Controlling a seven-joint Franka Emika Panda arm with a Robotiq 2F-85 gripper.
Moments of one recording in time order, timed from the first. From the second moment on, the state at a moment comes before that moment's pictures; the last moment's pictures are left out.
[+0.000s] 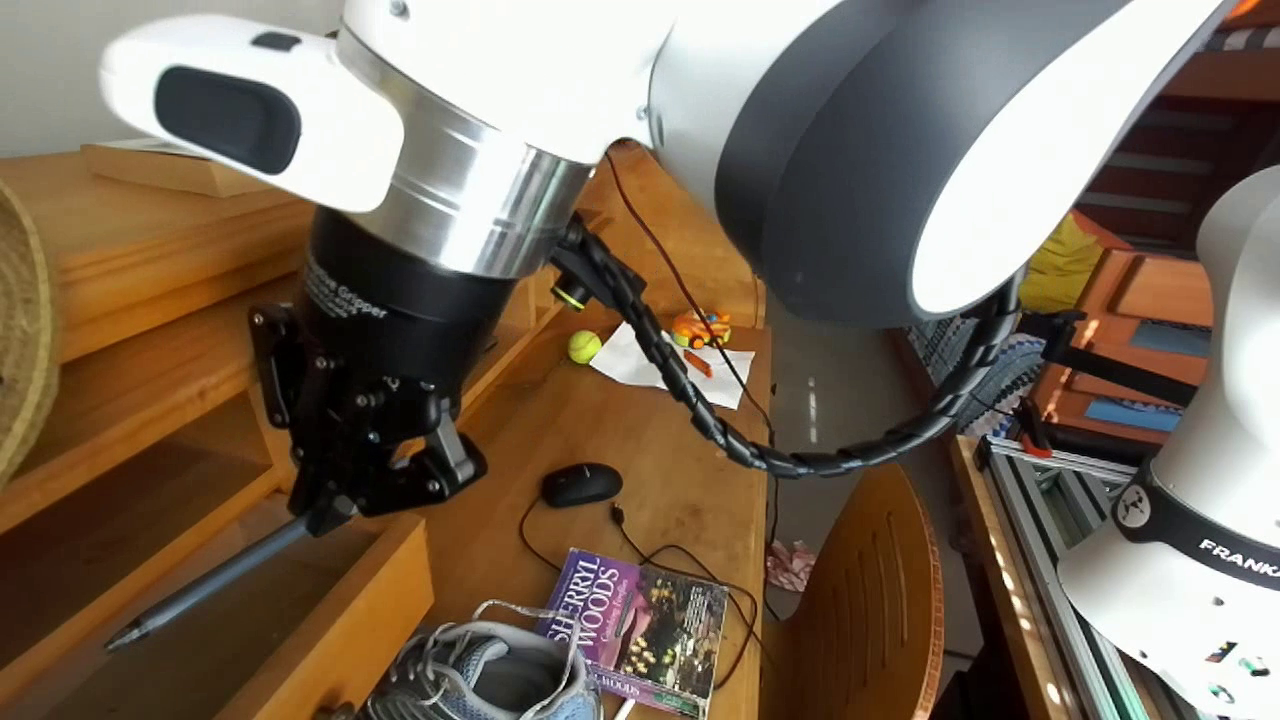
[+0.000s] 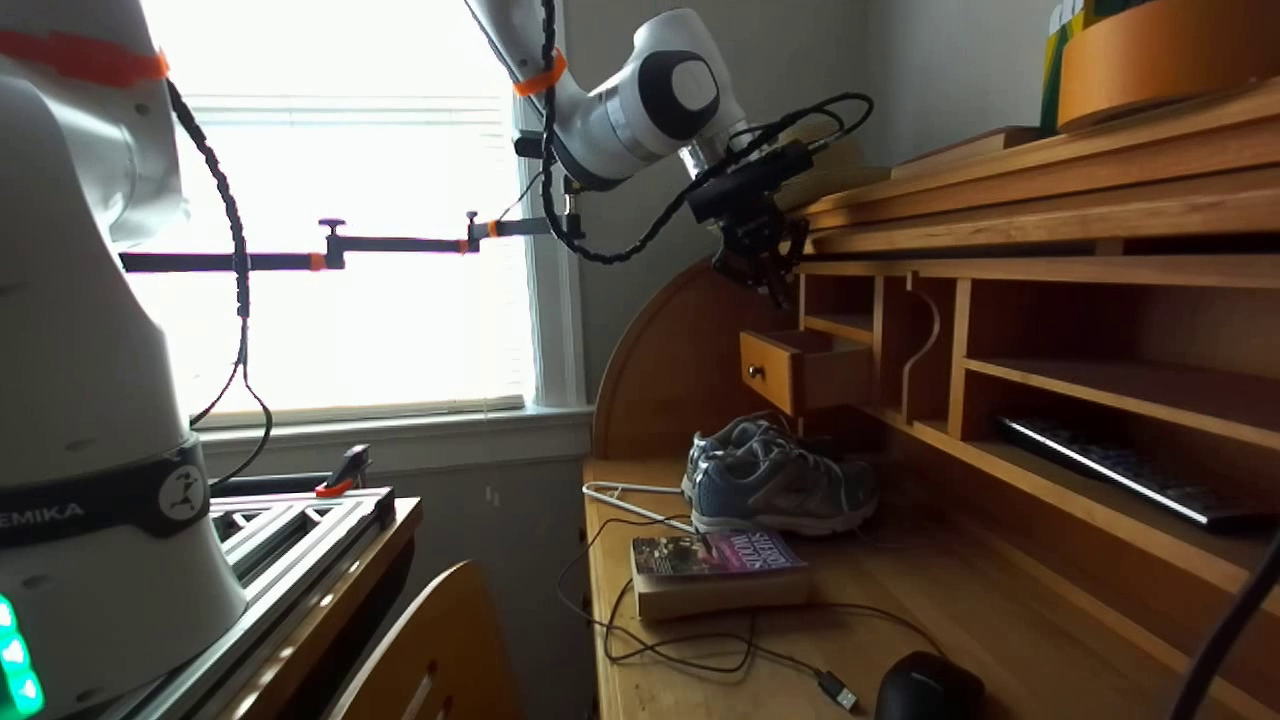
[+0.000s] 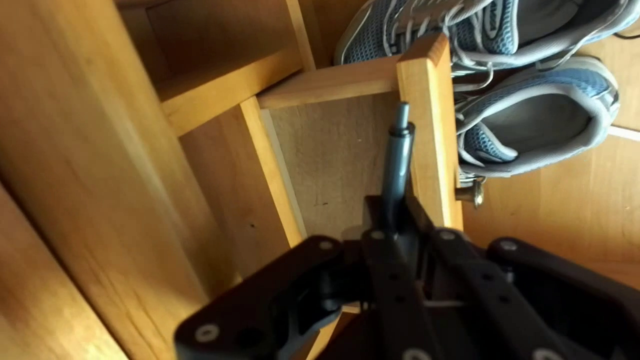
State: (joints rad) arm 0.24 0.16 0.24 -2.21 -0.39 2.83 -0.63
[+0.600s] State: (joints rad) arm 0.30 0.25 0.18 -2.17 -0.58 2.92 -0.49
